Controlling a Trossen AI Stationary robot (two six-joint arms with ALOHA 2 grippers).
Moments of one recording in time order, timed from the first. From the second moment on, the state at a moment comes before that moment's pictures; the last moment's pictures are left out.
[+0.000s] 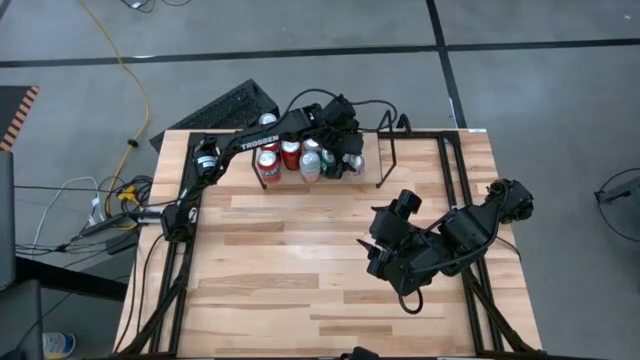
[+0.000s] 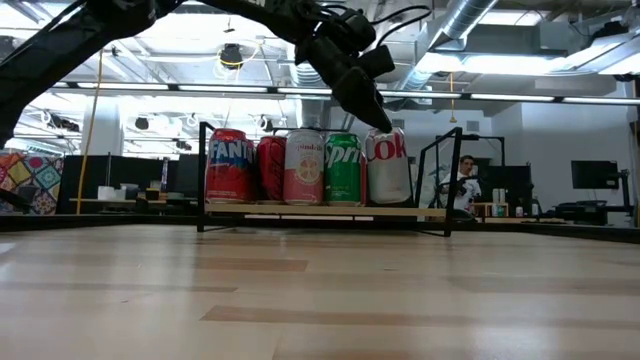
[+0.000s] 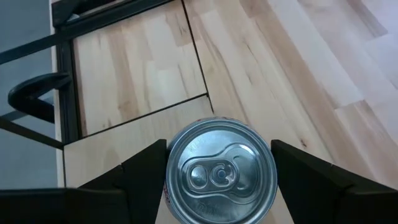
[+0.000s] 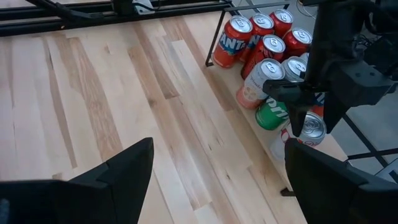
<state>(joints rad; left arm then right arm) 0.42 2.21 2.14 -0.70 0.33 0.61 0.57 1.77 2.18 -1.56 0.81 0.76</state>
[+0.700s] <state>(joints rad) 0.40 2.14 2.28 -0.83 0.30 0.59 0.58 1.77 2.18 -1.57 0.81 0.75</state>
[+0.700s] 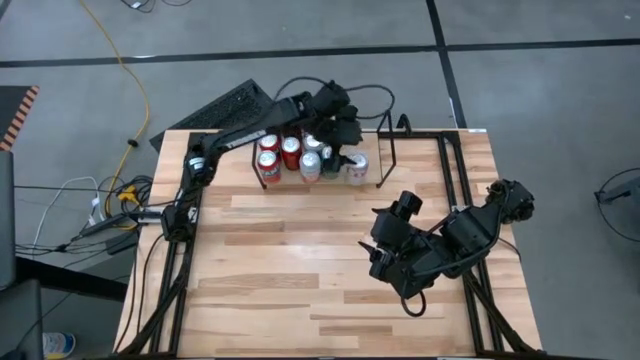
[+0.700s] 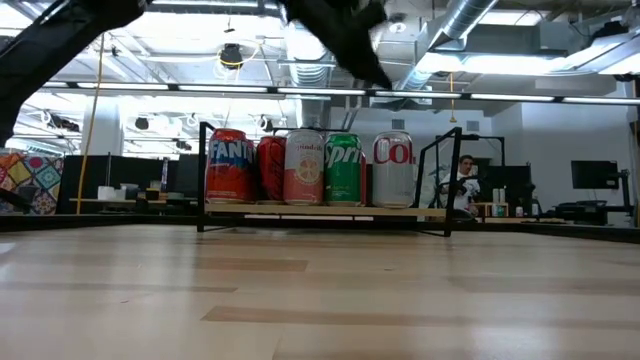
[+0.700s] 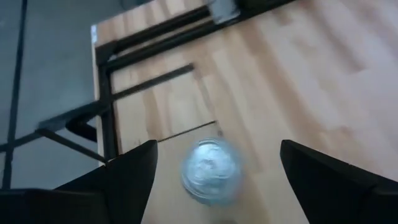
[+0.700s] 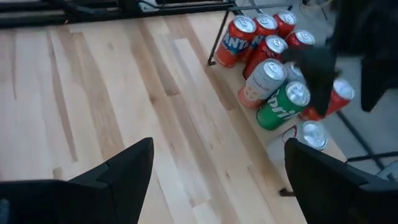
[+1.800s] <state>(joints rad) -0.26 1.01 1.75 -0.99 -0.16 0.02 -0.16 1.67 1.72 -1.04 0.50 -0.11</state>
